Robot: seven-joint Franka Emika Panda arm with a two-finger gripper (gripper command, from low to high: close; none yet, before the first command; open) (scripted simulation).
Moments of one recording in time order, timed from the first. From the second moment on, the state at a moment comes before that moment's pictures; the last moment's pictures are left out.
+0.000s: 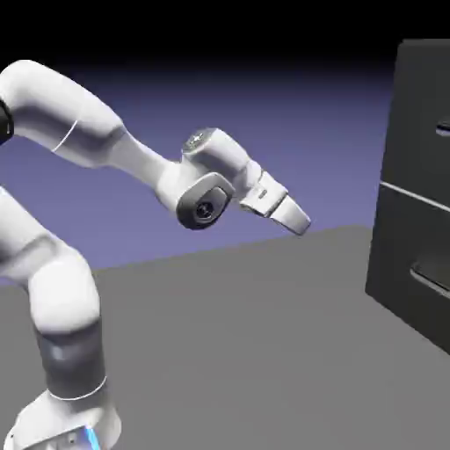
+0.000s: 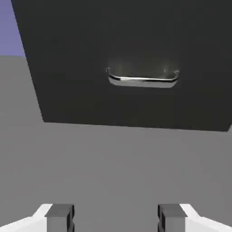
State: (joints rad) arm 0.06 -0.57 -0.04 -2.78 -0.05 3.04 0.70
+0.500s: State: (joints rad) arm 0.60 -0.57 -0.56 -2.42 -0.68 3.04 0.16
